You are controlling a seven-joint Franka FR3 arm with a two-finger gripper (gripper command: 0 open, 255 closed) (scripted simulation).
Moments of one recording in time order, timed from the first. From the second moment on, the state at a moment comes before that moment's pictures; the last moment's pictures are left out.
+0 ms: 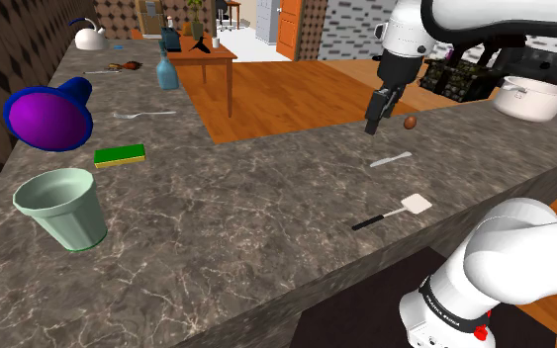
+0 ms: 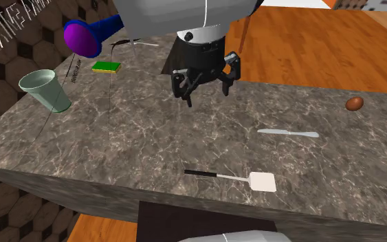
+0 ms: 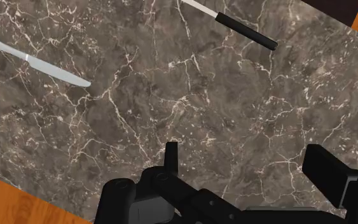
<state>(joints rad) -0.02 -0.76 0.05 -2.37 -0.08 1.64 -0.16</state>
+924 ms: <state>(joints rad) 0.08 -1.22 -0.39 -2.85 -0.24 1.77 -0.88</state>
